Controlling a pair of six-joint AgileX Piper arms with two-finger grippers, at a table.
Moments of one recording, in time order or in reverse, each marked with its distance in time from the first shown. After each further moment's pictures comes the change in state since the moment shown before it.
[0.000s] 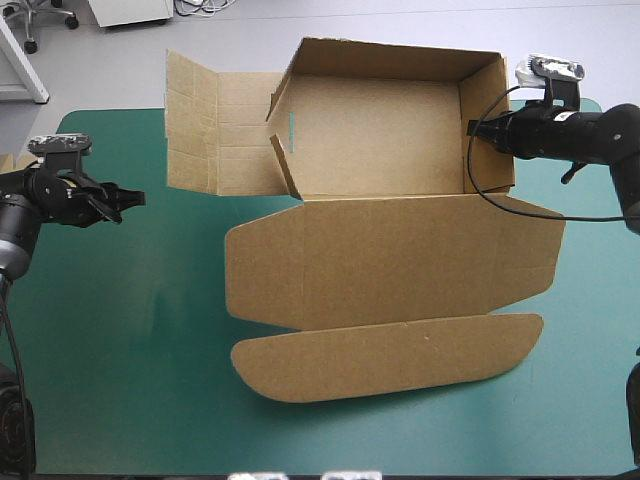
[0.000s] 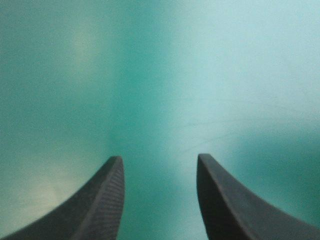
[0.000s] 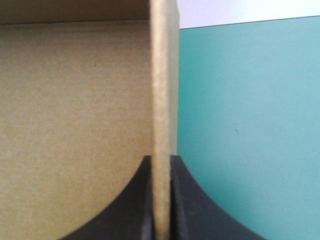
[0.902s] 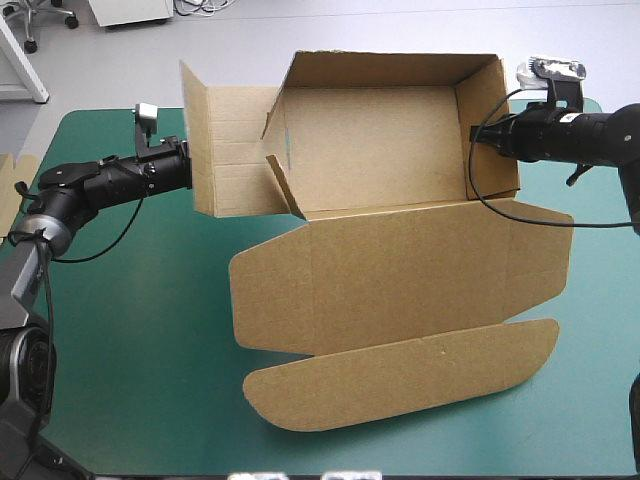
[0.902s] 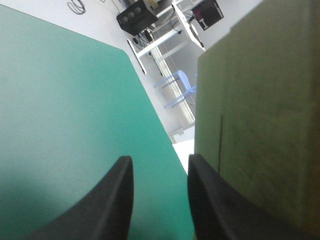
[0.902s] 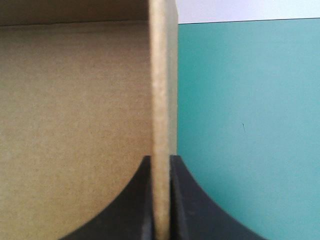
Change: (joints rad) left arm -0.061 0.209 0.000 -1.465 0.390 0.737; right arm -0.012 -0.031 0.000 0.015 0.054 -0.048
